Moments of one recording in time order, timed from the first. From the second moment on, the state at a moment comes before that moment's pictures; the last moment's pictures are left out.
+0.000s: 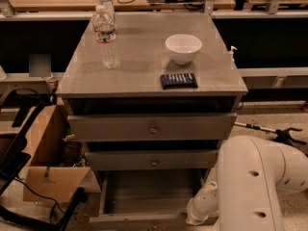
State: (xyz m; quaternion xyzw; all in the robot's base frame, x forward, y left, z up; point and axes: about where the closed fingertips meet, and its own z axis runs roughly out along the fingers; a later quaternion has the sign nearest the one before) arm 0.444 -0.175 0.186 -0.68 0.73 0.06 0.06
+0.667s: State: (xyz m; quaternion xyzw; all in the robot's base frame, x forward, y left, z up) arm 0.443 -0.175 0.186 -0.68 0.73 0.06 0.06
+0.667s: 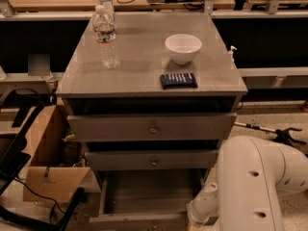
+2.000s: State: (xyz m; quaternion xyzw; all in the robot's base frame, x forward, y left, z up) arm 0.419 -0.181 0.177 -0.66 0.75 0.07 0.05
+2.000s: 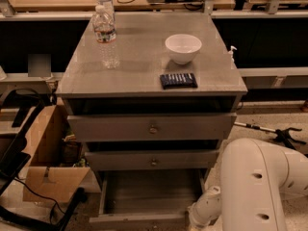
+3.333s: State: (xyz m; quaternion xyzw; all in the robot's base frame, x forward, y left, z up) arm 0.383 -0.191 0.184 -0.63 0.77 0.09 0.03
